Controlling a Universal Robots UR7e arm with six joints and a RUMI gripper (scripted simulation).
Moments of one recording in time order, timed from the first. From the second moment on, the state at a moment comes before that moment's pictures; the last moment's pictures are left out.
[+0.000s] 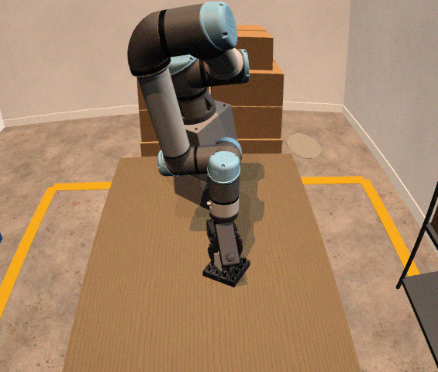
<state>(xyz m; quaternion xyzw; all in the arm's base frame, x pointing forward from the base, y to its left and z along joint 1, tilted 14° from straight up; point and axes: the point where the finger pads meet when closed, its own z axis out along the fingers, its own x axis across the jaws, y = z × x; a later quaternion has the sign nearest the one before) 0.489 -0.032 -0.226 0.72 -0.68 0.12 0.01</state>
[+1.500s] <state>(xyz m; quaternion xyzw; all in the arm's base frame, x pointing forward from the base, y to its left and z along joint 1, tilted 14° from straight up) 0.490 -0.033 -0.233 0.72 -0.68 0.12 0.01</state>
